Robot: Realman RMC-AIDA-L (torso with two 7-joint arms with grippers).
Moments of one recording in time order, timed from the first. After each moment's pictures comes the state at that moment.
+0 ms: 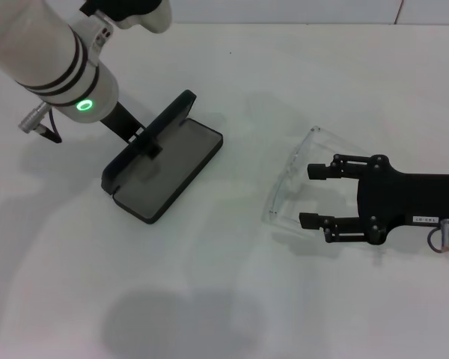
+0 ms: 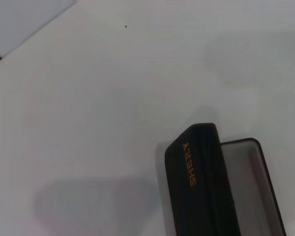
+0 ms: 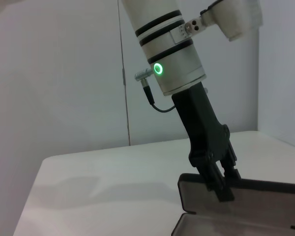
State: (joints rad) left arm -0.68 -2.09 1.51 1.33 2.81 1.44 -2.75; right arm 0.46 2.02 -1.23 -0.65 -1.54 -1.49 1.11
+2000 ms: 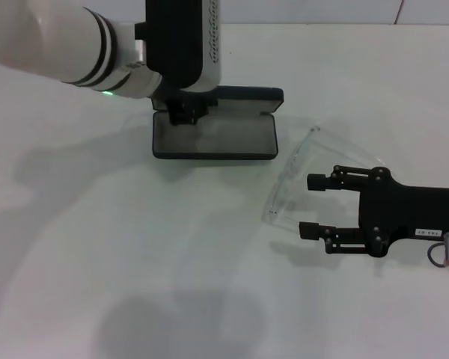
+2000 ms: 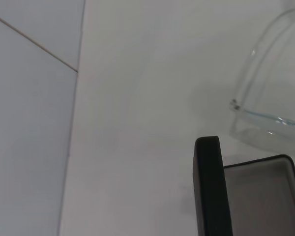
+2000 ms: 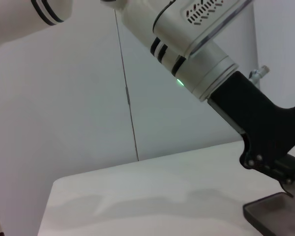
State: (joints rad) left arm -0.61 -2.09 1.56 1.33 2.57 1.09 -1.77; right arm 0.44 2.02 -1.23 -0.59 -1.50 -1.54 1.11
